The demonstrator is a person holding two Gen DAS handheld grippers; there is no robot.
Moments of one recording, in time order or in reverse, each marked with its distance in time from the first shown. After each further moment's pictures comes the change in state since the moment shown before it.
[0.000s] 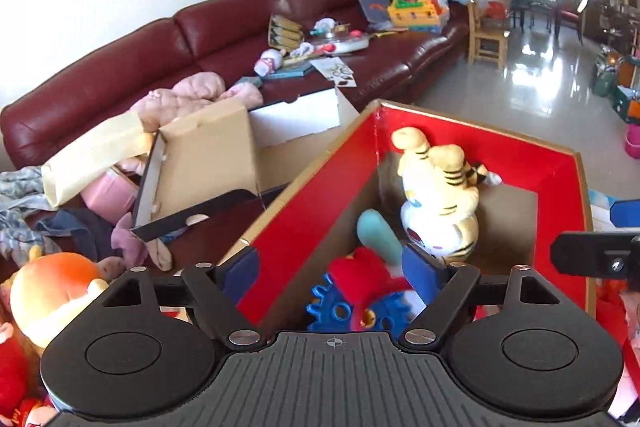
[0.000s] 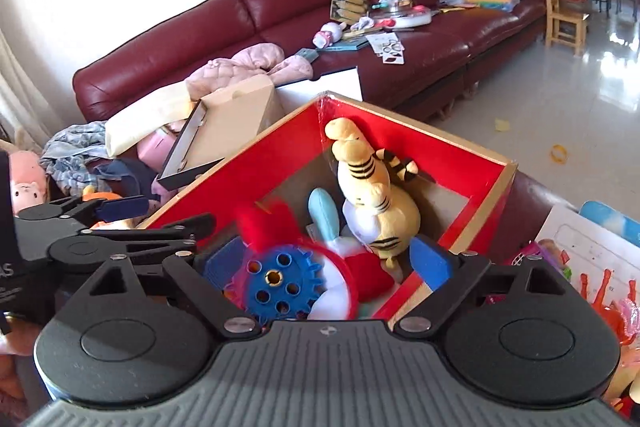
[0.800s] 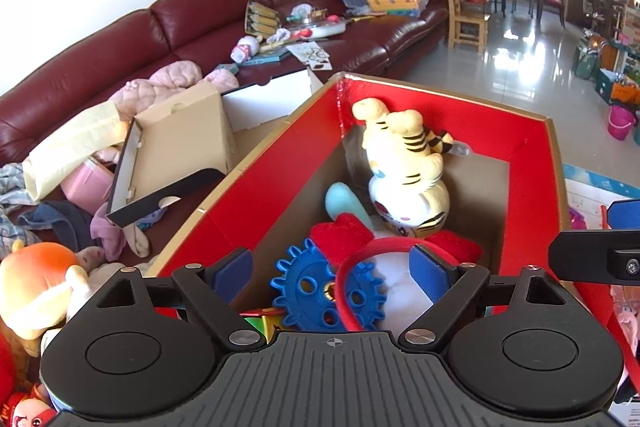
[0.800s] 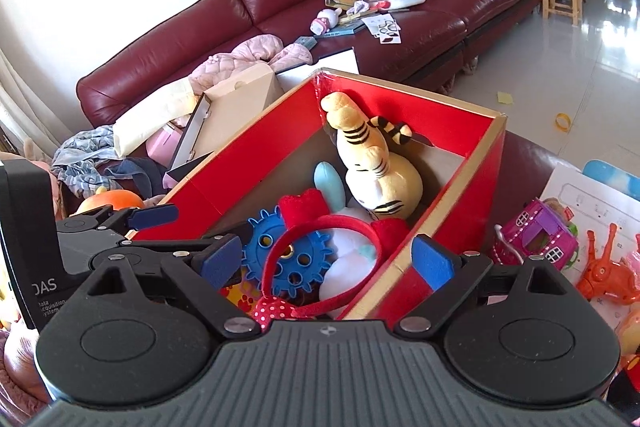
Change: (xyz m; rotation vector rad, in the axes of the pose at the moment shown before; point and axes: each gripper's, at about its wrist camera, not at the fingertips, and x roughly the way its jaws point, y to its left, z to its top) left arm -0.004 -0.025 -0.016 0.026 0.032 -0.052; right arm -0.011 -0.012 -0.007 0.076 0.039 0.025
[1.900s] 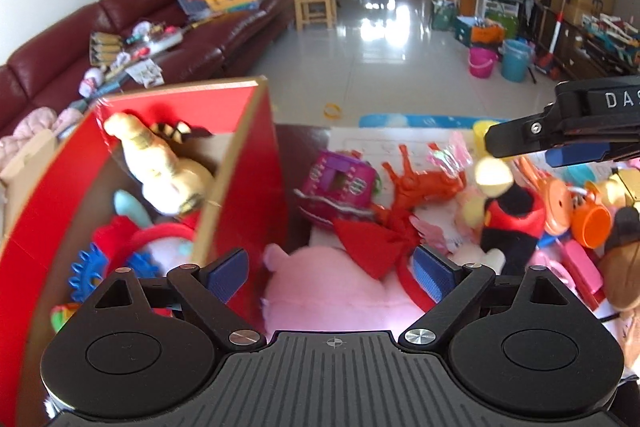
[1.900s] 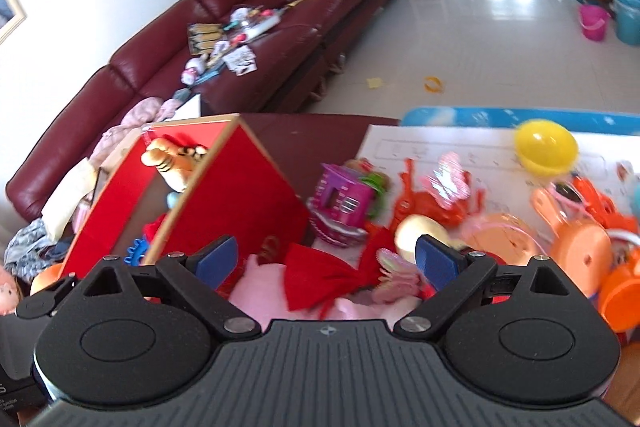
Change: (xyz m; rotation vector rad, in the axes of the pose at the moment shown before) left arm -0.043 -0.184 -0.047 0.256 0.043 -0.338; right arm -0.115 -0.173 -0.072 0.341 -0.085 -0.213
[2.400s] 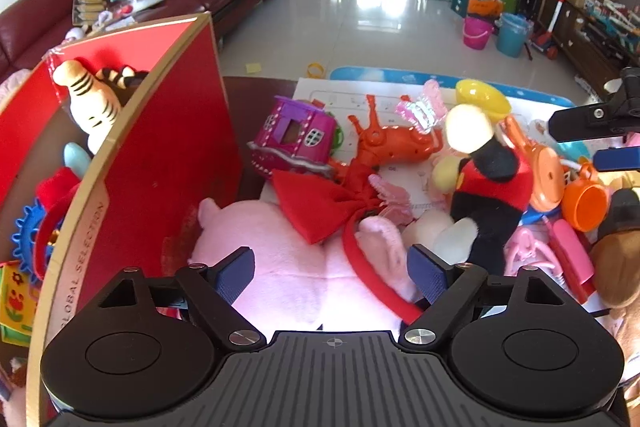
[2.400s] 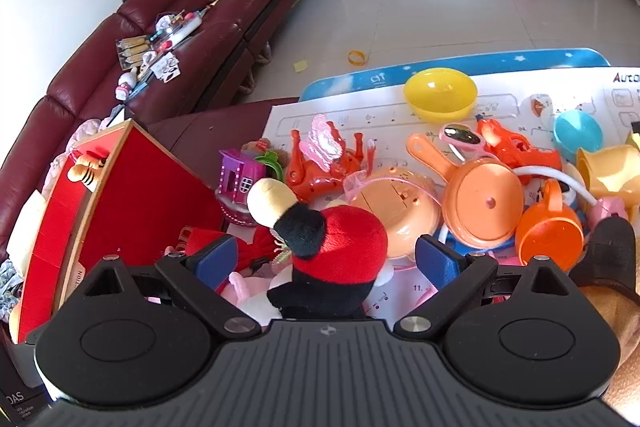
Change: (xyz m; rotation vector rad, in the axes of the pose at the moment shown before) left arm 0.042 -0.042 -0.015 -0.042 0.087 -0.038; right arm -0.018 -0.077 -0.020 0.141 0.028 -0.112
